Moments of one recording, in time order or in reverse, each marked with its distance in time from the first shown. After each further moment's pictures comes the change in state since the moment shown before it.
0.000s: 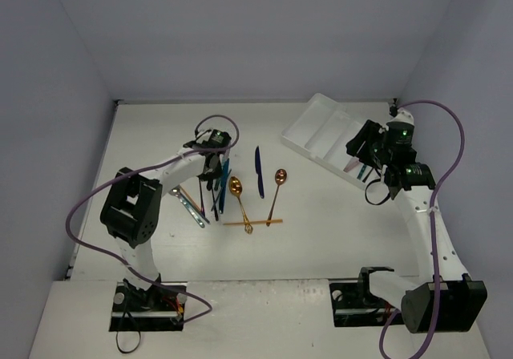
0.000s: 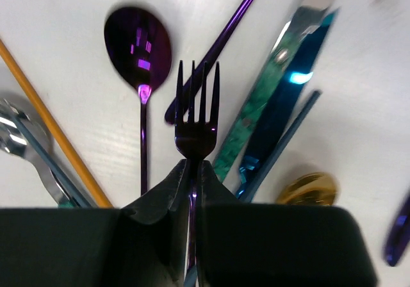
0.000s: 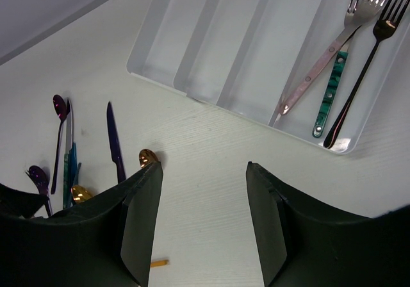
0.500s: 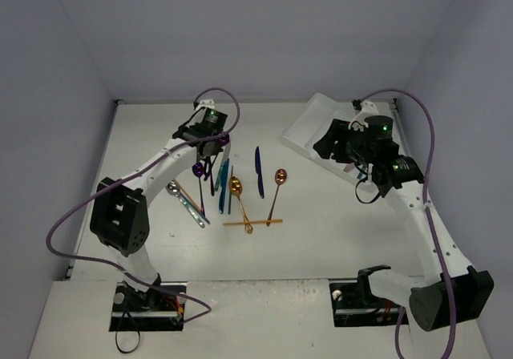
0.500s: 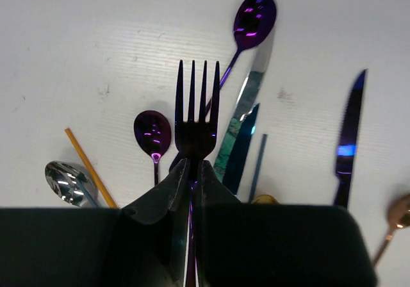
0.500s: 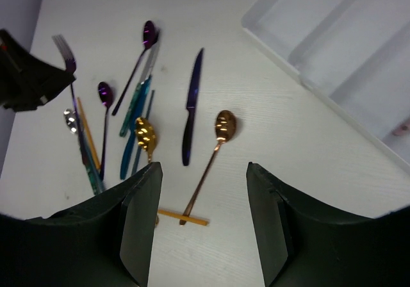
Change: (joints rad) left arm 0.001 -0.088 0.165 0.030 -0.089 0.180; right arm 0.187 0.032 0.070 -0.003 -0.188 -0.083
